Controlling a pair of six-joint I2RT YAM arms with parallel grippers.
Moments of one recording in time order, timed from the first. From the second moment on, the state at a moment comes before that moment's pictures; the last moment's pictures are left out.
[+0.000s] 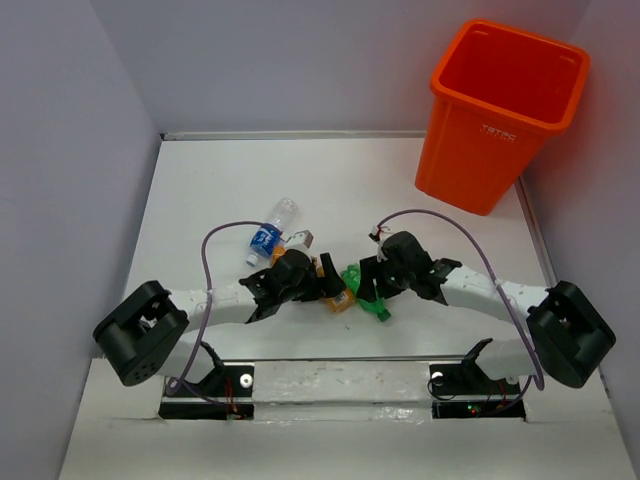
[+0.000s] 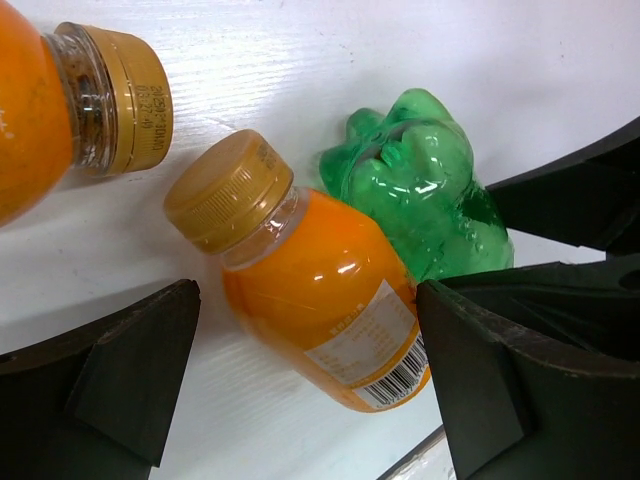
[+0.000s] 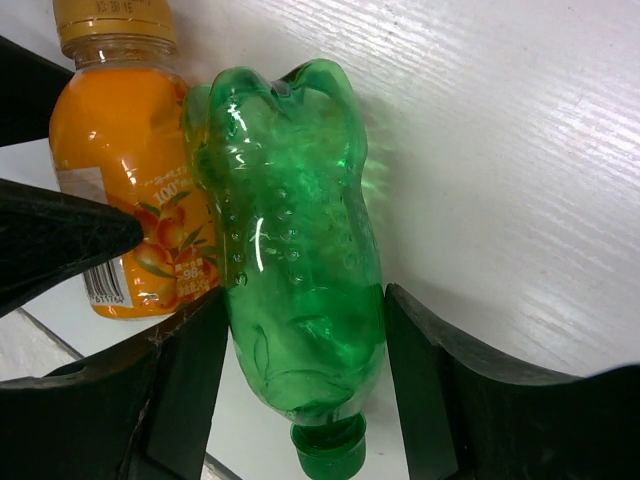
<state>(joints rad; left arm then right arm) -0.86 1.35 0.49 0.21 -0.05 -0.87 0.71 1.33 0.65 -0.16 -0.16 0.40</state>
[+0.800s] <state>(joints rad) -0.94 1.14 0.45 0.20 -0.09 -0.87 0.70 1.08 1.15 -0.34 0.35 0.26</state>
